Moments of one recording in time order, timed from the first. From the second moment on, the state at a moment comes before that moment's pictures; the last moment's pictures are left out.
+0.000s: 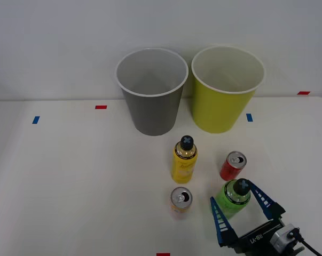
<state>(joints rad) 0.46 -0.49 0.46 -1.62 -0.15 -0.82 1.44</state>
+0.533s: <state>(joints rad) 0.47 -0.49 0.46 -1.62 -0.15 -0.82 1.45</state>
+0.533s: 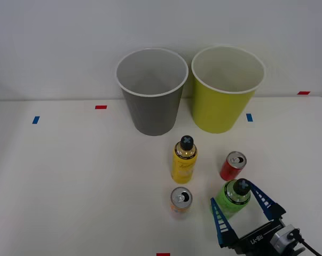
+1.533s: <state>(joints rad) 0.47 -0.49 0.46 -1.67 -0.16 -0.74 1.49</state>
